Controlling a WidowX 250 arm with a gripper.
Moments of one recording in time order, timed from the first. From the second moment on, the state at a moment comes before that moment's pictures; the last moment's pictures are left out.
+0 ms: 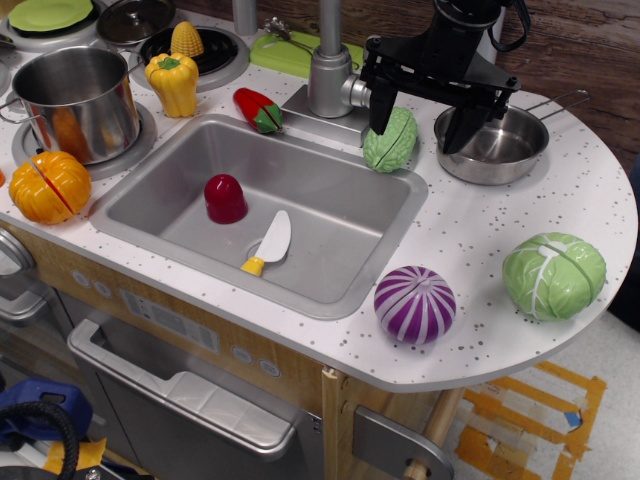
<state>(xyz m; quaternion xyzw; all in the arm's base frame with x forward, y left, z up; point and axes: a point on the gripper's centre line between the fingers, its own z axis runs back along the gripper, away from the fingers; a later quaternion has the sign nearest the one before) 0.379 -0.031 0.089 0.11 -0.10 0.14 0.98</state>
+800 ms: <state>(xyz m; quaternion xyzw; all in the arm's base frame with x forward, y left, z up) 0.405 -0.010 0.074 0.12 -0.10 0.06 0.99</state>
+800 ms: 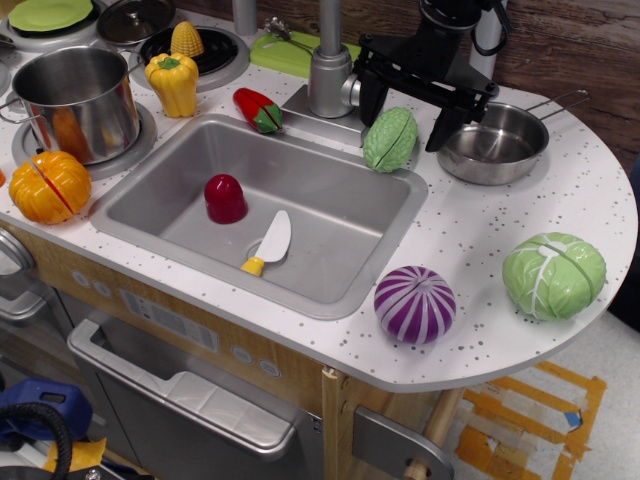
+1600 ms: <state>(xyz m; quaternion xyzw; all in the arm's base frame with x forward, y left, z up) 0.442 0.022 0.045 0.10 -0.14 0.01 0.98</state>
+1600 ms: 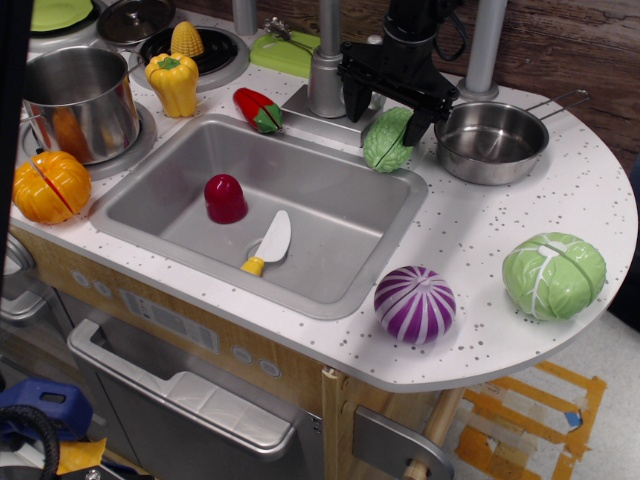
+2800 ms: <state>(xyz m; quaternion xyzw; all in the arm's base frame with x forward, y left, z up) 0.421 0.023 0.017 0.05 -0.10 0.08 0.99</state>
